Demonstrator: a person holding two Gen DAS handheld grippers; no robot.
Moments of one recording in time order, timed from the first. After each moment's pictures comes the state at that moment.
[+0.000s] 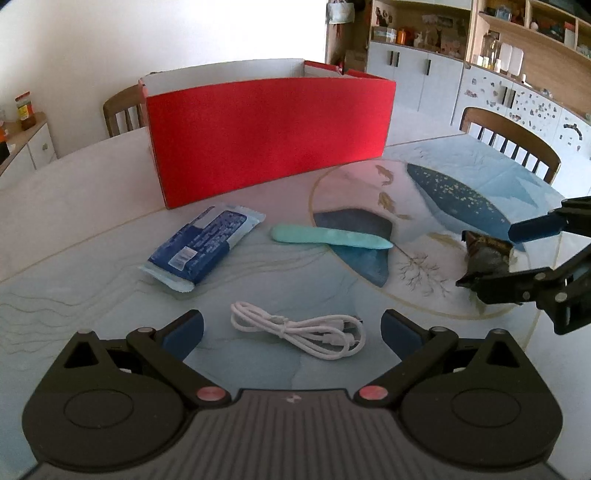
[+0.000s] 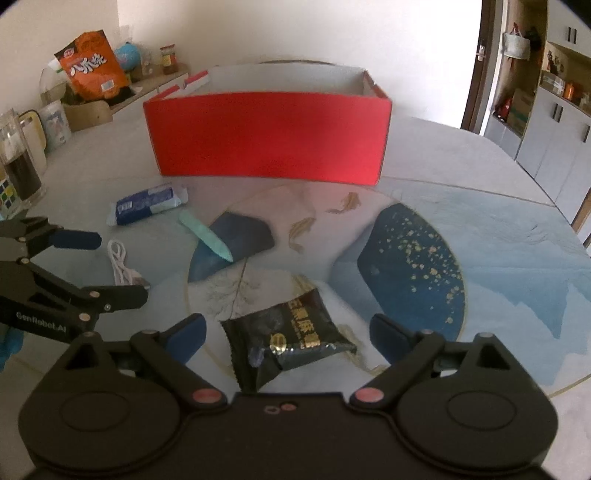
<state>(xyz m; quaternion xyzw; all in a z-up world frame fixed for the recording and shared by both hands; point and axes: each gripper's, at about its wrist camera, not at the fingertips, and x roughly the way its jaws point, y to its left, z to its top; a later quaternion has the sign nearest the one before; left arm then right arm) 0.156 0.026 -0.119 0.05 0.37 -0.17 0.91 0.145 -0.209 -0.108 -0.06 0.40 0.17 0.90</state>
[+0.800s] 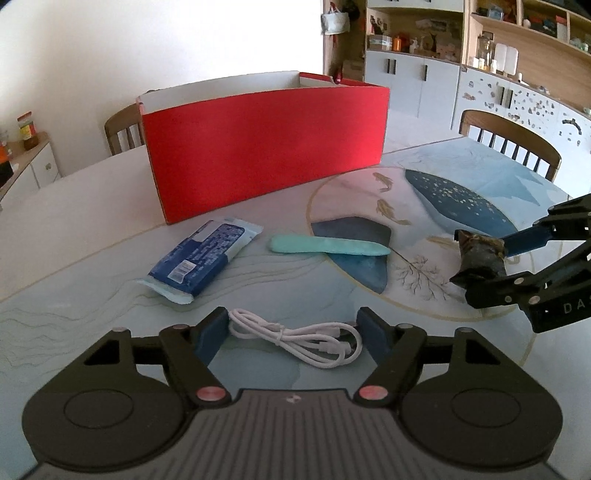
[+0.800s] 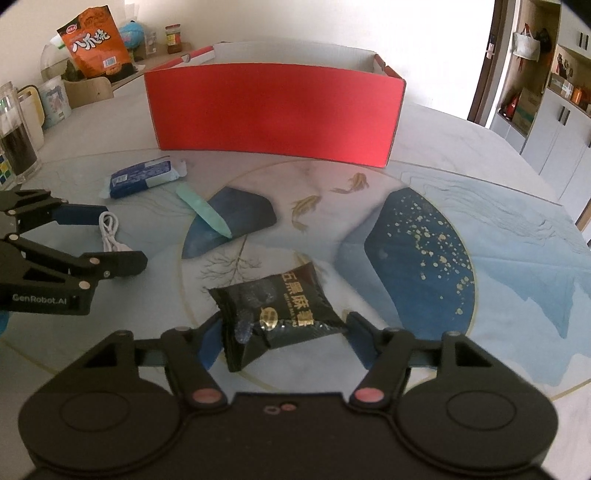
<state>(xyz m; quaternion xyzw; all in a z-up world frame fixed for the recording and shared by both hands) 0.150 0.020 -0.117 0.07 0.34 -0.16 0.92 0.149 -0.204 -0.123 -0.09 0.42 0.17 0.89</state>
